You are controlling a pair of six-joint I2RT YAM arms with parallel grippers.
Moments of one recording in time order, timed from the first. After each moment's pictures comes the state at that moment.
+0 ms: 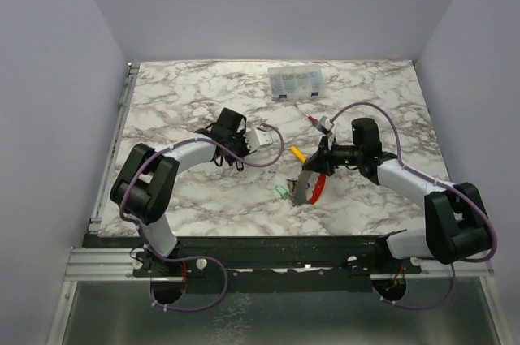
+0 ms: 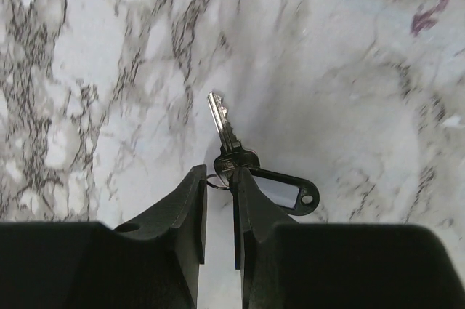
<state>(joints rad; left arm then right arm) -0.51 1.73 1.00 -0.25 0.25 0.73 0.29 1.35 0.62 0.10 -0.91 -0.22</state>
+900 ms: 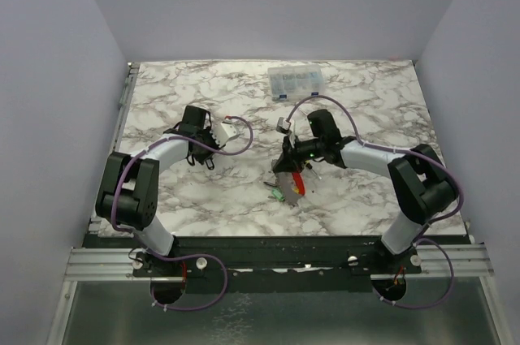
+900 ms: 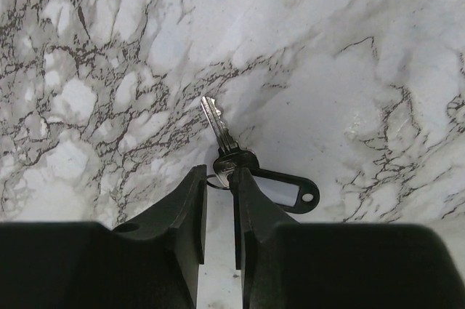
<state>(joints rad) -0.23 1.63 0.91 -0.32 0.23 0.77 0.54 1.68 0.88 0.08 -0.88 -0.26</state>
